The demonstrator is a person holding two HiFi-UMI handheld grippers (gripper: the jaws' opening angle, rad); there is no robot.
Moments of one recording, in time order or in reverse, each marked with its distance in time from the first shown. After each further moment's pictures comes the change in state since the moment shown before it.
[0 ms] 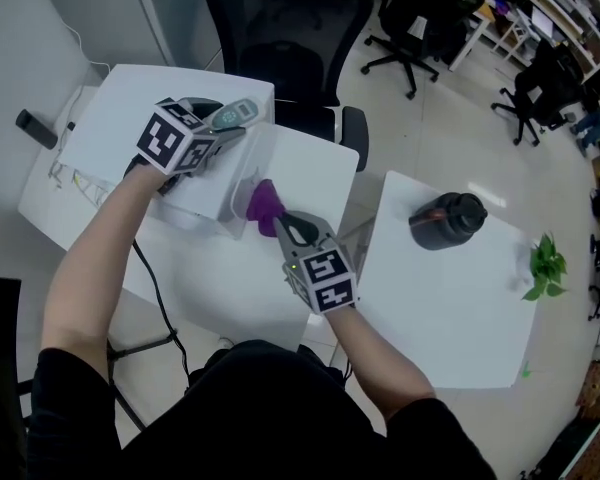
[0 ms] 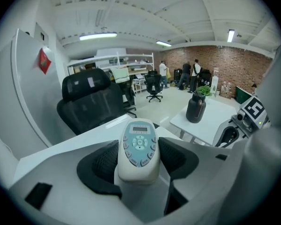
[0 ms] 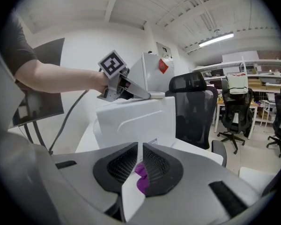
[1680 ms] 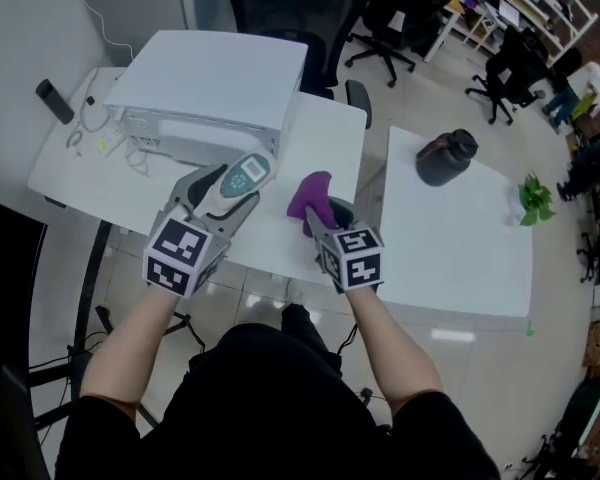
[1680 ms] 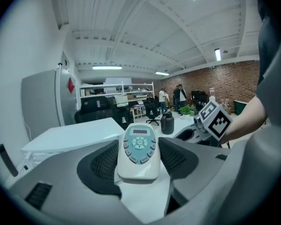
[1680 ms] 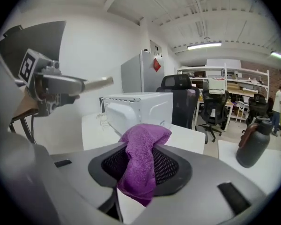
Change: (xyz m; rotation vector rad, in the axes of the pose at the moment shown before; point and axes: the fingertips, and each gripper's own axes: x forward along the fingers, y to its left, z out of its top) left arm -0.230 -0.193 -0.131 -0.031 -0.361 0.072; right arm -0.082 0.125 -0.058 0.044 0.082 -0.239
